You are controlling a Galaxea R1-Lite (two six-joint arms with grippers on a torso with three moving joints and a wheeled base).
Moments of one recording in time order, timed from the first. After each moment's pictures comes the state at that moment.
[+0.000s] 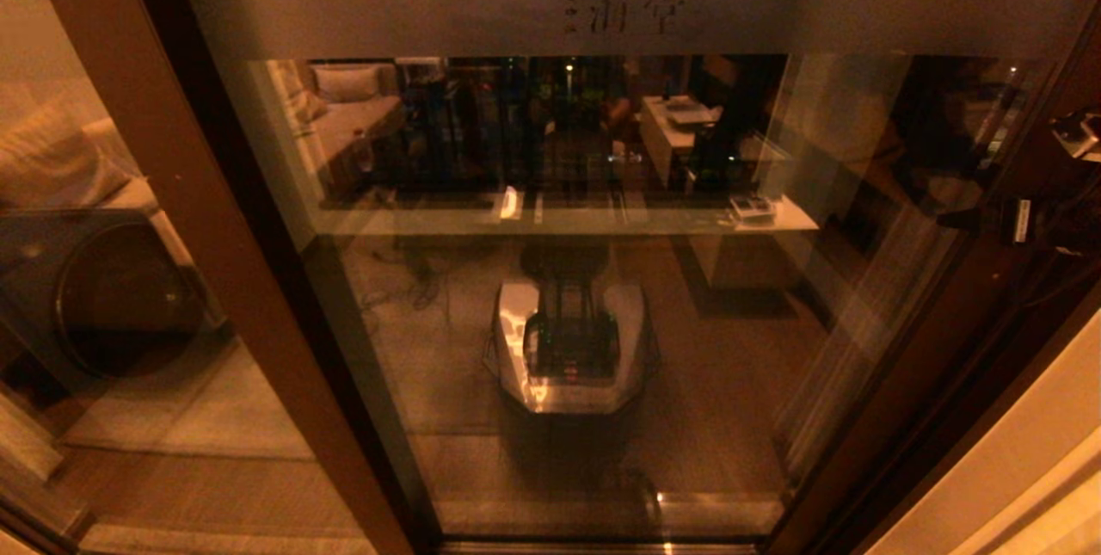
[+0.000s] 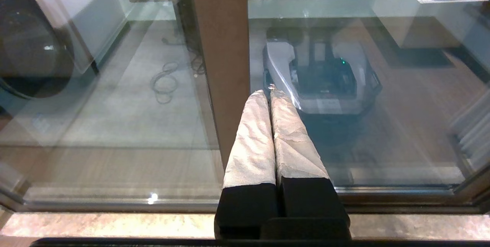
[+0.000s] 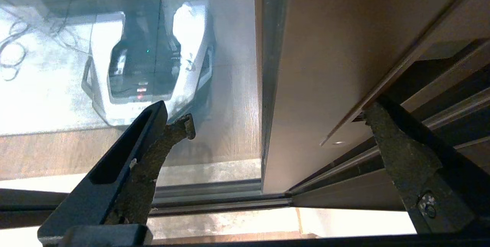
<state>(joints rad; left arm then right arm) 0.00 0.00 -0.01 0.02 -0.02 0.04 -0.36 1.80 -1.30 -0.12 0.36 -0.11</state>
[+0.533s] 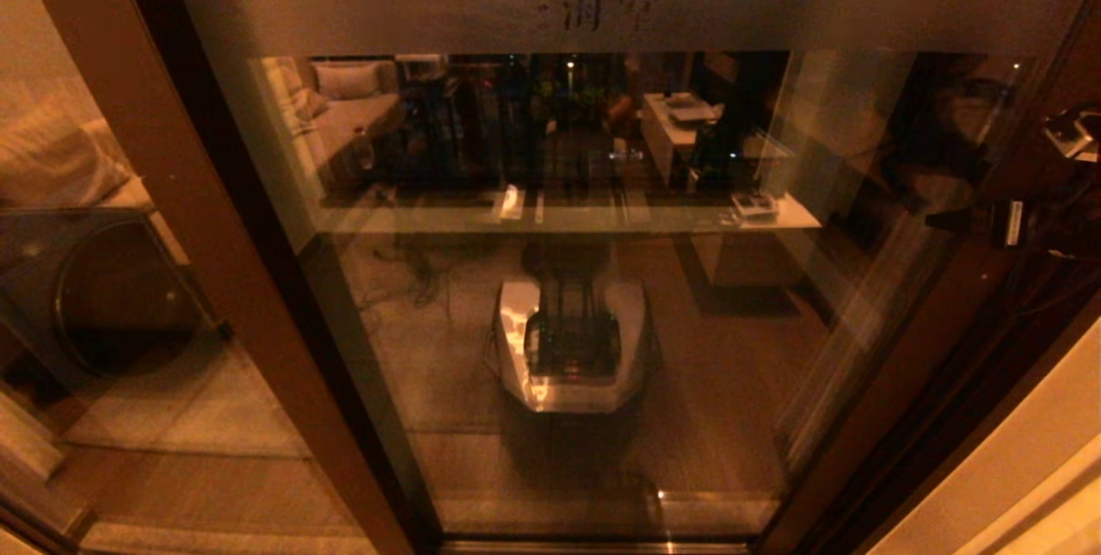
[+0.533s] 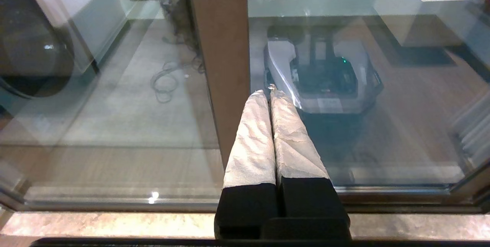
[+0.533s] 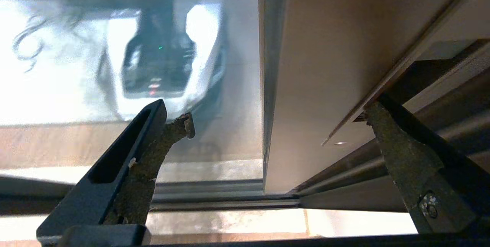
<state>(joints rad) 0.00 0.00 -0.01 0.02 -0.02 0.04 -0.32 1.74 -1.24 -0.13 0.37 -0.11</state>
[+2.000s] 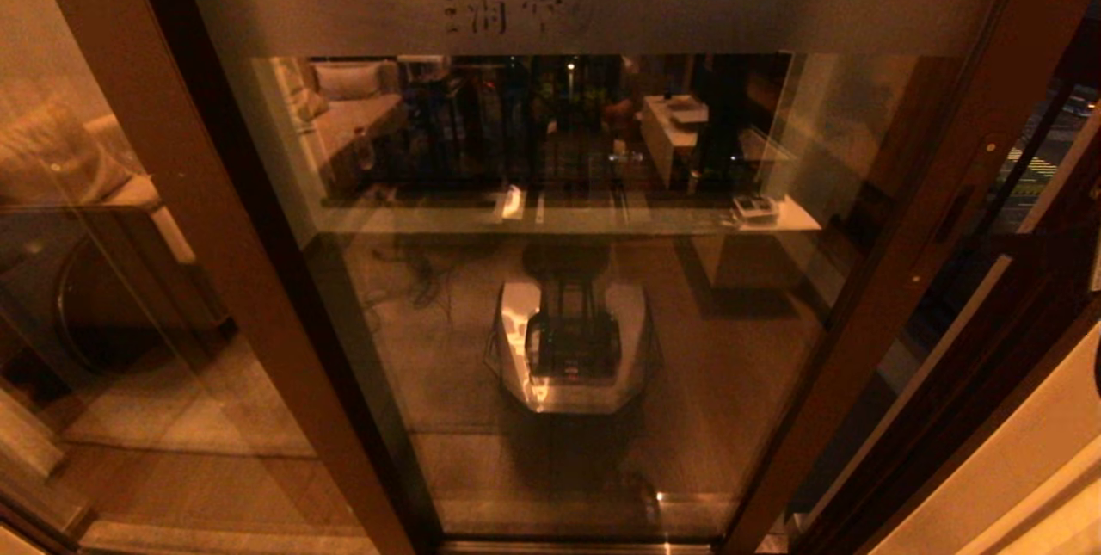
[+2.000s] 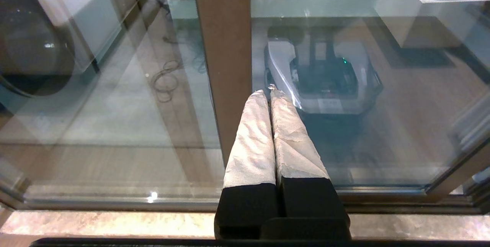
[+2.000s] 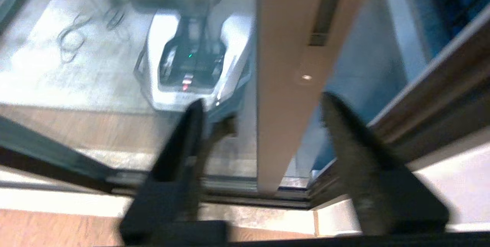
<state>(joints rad) 0.00 0.00 -0.01 0.02 -0.02 0.04 -0.29 1.31 -0.92 -0.10 0.37 -0.11</state>
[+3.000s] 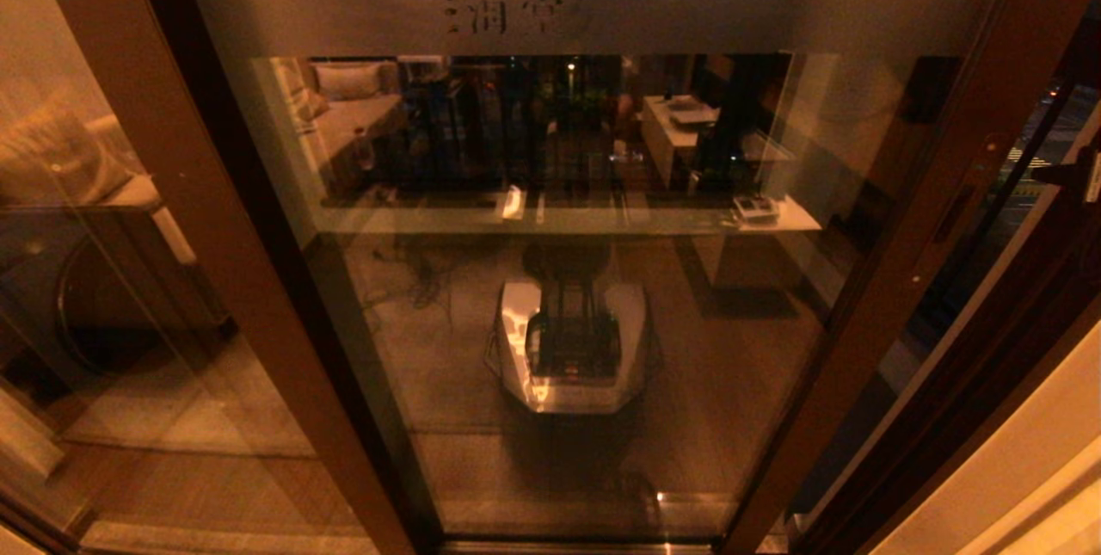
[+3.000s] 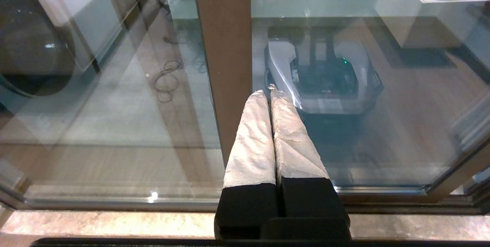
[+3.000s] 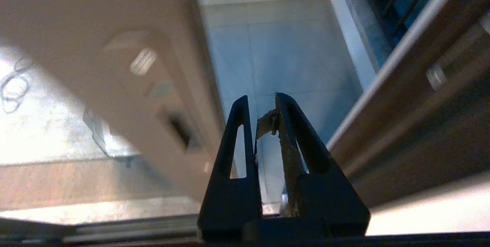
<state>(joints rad) 0.00 0.00 -0.01 0.02 -0.02 0.04 -0.46 1.67 -1.32 -0.10 0.38 -0.11</state>
